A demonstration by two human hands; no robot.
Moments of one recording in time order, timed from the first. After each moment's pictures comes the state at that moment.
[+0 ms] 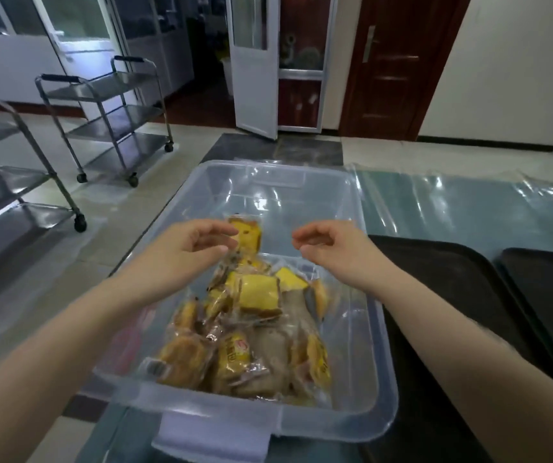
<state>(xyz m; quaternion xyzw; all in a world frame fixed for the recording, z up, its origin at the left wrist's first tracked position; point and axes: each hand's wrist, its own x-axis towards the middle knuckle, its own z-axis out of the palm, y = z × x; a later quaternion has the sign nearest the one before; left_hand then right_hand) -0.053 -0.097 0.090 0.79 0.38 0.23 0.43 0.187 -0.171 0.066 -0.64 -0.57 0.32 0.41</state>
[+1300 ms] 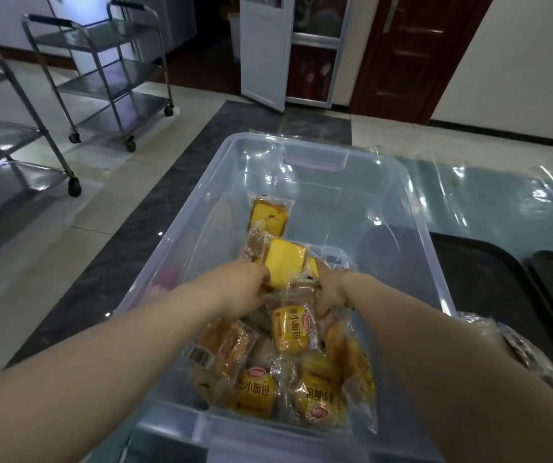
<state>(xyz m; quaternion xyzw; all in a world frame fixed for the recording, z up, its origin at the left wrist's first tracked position) -0.041 -0.054 0.011 0.90 0.38 -0.12 0.18 0.165 -0.083 -0.049 -0.77 -0.51 0.35 -0.13</state>
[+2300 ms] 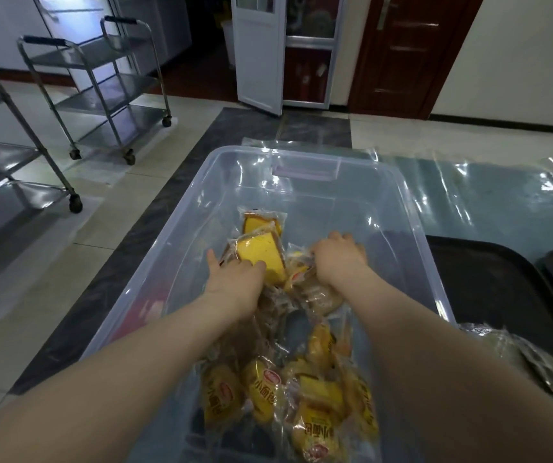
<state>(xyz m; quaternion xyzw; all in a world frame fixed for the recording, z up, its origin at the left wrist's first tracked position) 0.005 -0.016 -0.025 0.89 0.45 -0.13 0.02 0.177 -0.049 -0.018 -0.83 -0.55 0.08 -0.10</state>
